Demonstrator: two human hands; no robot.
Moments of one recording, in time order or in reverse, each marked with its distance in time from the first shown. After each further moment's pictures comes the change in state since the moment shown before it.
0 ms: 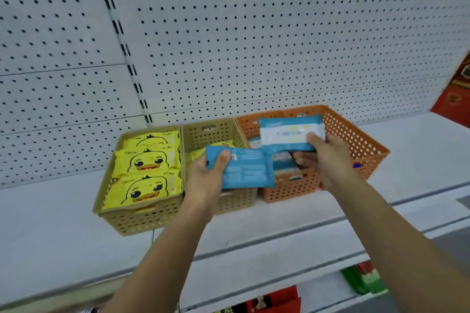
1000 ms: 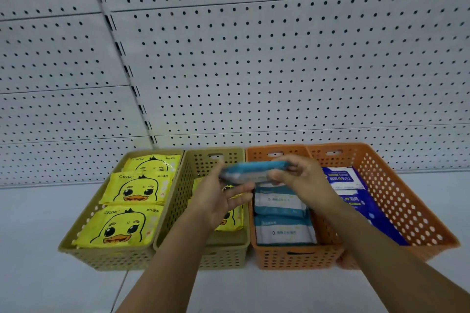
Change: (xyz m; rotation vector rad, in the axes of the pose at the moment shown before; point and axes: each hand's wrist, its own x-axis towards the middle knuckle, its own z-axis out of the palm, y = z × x) left_hand 0.101 0.007 0.073 -0.441 0.046 -0.354; right_hand 0.138 0.014 0.028 -0.345 -0.639 -0.287
